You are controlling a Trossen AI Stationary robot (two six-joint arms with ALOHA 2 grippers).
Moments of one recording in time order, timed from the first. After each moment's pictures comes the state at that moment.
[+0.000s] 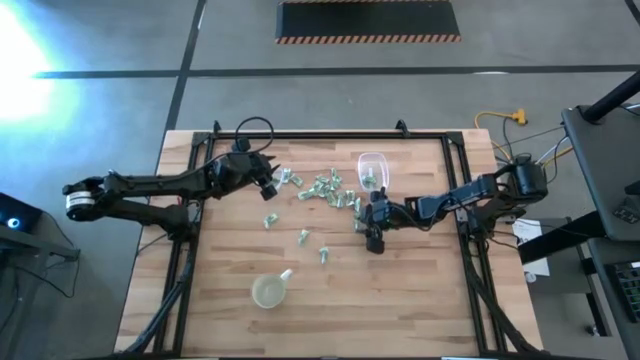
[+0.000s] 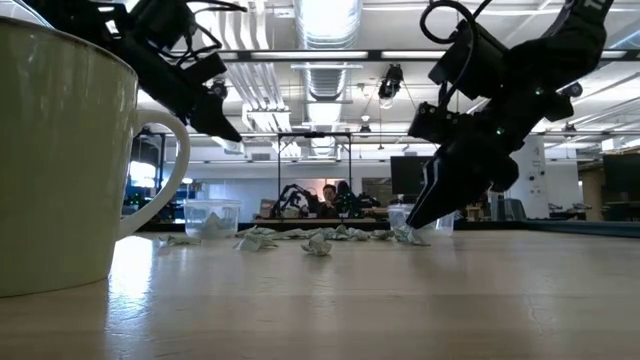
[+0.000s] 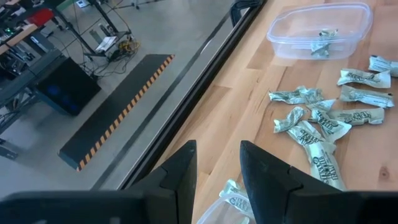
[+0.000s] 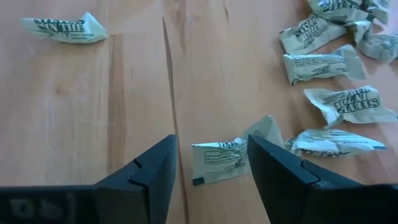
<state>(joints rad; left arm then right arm) 0.33 1.04 0.56 0.06 -0.39 0.21 0.01 1.58 0.55 0.22 0.11 0.12</state>
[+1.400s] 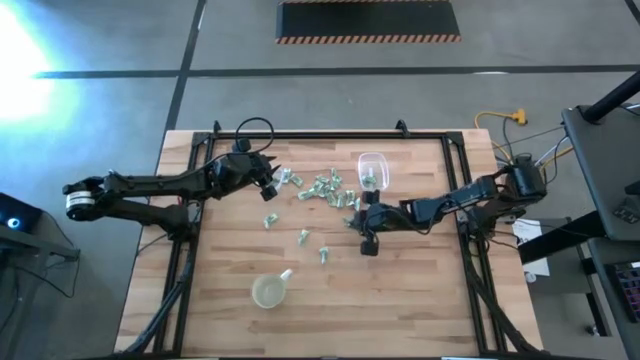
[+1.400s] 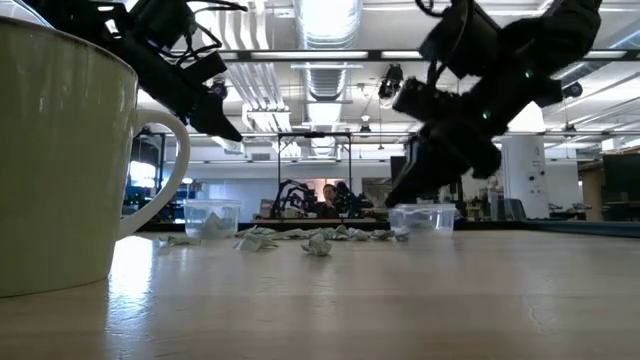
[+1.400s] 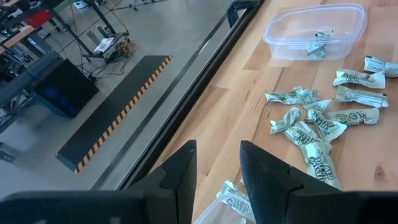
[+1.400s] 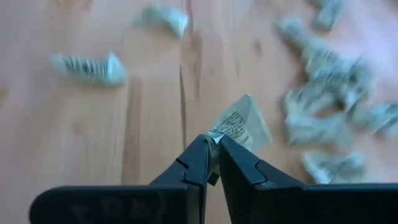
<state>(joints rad) 0.32 1.05 0.56 0.06 -0.39 0.21 0.06 1.59 0.64 0.22 0.19 0.00</state>
